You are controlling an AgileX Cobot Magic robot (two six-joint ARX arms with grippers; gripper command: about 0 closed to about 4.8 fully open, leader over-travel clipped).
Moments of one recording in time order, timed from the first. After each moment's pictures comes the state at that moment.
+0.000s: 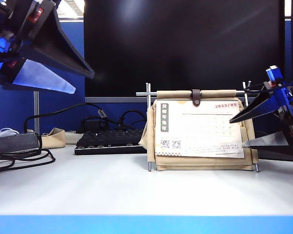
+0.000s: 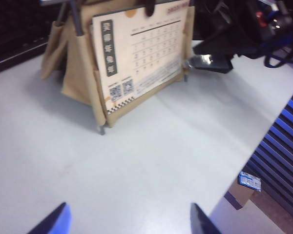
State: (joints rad) left arm -0.51 0.99 0.50 0.03 0.42 -0.04; right arm -0.05 1.64 0.62 0.35 -1.01 0.50
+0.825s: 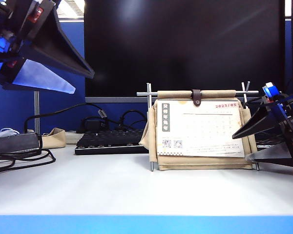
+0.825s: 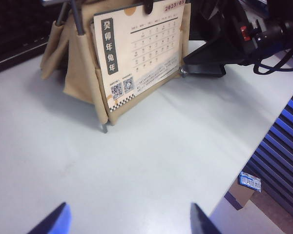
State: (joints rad) left arm -0.51 0.99 0.50 0.03 0.43 -0.04; right arm -0.05 1.70 0.62 0.36 -0.92 0.43
